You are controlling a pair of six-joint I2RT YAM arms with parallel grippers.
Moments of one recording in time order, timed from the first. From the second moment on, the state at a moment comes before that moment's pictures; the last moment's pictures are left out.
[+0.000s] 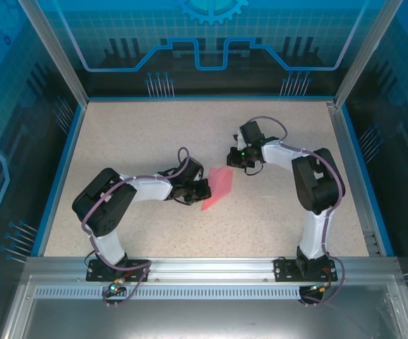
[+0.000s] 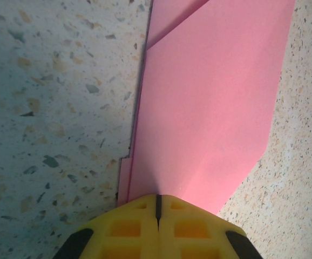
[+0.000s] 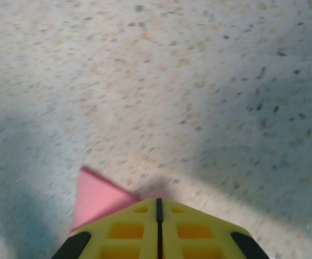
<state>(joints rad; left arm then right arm) -0.63 1.78 0.86 -0.08 0.29 -0.90 0.39 1.93 1.24 -0.37 -0.32 0.45</state>
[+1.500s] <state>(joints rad) -0.64 1.64 0.89 -0.16 0.32 -0.90 0.54 1.92 1.05 -0.26 -0.50 0.63</state>
